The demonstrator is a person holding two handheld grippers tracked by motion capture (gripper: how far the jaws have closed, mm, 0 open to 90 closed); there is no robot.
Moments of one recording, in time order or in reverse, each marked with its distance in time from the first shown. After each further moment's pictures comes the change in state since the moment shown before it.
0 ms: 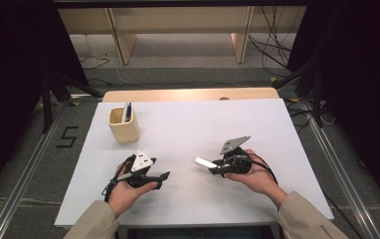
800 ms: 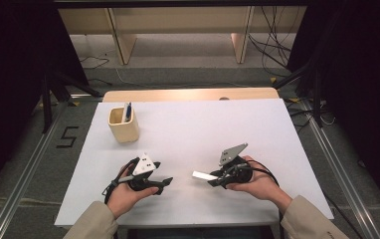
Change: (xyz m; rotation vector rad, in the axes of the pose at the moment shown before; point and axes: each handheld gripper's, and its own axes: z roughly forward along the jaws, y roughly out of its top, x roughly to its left) left arm -0.005 -0.003 0.000 0.009 -0.072 0.056; right arm 0.021 -0.006 -0.003 0.041 0.119 -0.093
